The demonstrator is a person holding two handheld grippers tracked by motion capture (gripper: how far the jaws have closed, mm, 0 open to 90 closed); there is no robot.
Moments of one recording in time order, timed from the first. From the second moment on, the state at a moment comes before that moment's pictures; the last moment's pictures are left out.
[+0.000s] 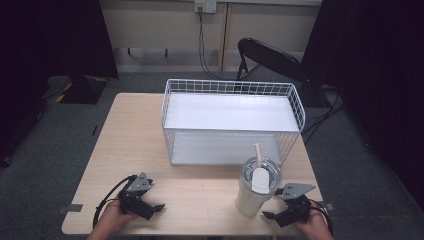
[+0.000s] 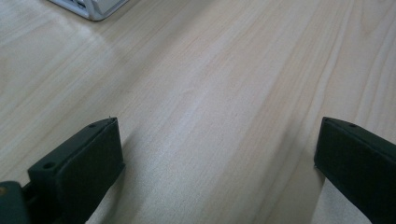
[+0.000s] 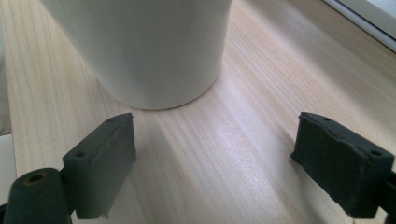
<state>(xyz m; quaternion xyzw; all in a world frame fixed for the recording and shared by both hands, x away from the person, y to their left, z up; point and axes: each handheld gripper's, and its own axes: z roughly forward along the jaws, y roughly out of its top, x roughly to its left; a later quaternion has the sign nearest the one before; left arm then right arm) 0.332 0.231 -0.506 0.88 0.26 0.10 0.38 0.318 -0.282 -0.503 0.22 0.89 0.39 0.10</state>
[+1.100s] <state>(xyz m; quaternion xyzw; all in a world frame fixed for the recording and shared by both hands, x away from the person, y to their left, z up) 0.332 0.231 -0.506 0.88 0.26 0.10 0.38 0.312 -0.265 -0.477 0.22 0.87 0.43 0.08</state>
